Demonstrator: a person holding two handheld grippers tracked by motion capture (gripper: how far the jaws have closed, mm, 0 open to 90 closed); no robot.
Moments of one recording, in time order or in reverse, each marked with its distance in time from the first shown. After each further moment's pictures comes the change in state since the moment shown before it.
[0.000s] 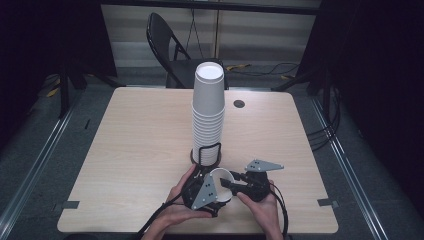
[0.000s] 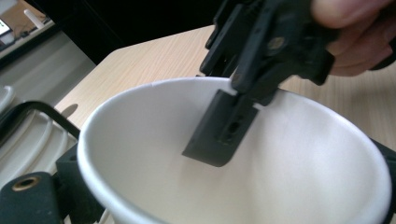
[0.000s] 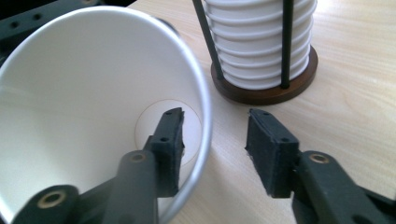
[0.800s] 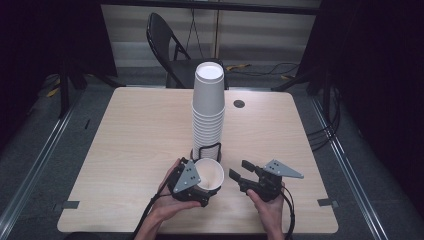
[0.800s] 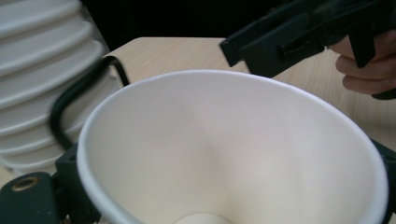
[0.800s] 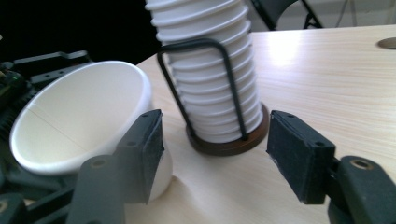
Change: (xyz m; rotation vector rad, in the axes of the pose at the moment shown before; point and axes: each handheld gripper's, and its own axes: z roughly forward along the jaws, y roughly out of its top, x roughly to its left) left arm 0.031 -0.014 -0.026 -0.051 0.048 -0.239; right arm -0.011 -0.007 -0.025 -0.286 -0.090 0.060
